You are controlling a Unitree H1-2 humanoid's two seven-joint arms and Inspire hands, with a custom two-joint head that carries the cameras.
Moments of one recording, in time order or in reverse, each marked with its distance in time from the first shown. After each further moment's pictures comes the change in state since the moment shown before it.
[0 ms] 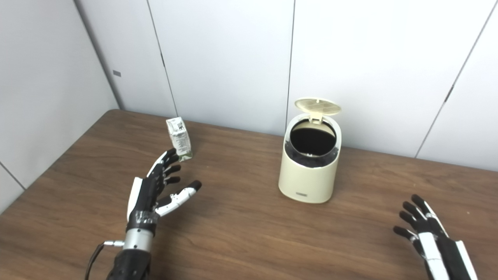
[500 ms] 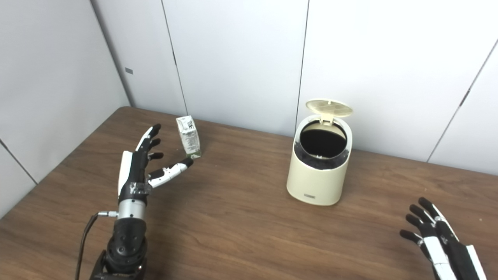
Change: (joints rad) left arm -0.133 0.091 0.061 0.115 0.076 0.043 0.068; right arm -0.002 -0.002 0.003 -0.050 0.009 0.050 0.002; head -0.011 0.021
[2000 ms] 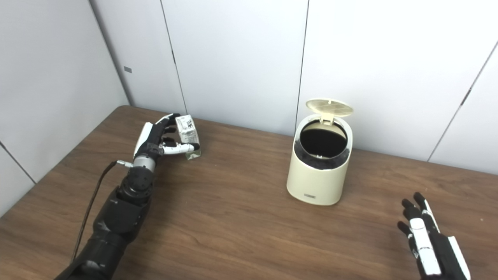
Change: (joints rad) left arm -0.333 0.227 -0.075 0.569 -0.100 -0.004 -0.083; right arm -0.019 0.050 0.042 -0.111 -0.053 0.187 -0.027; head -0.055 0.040
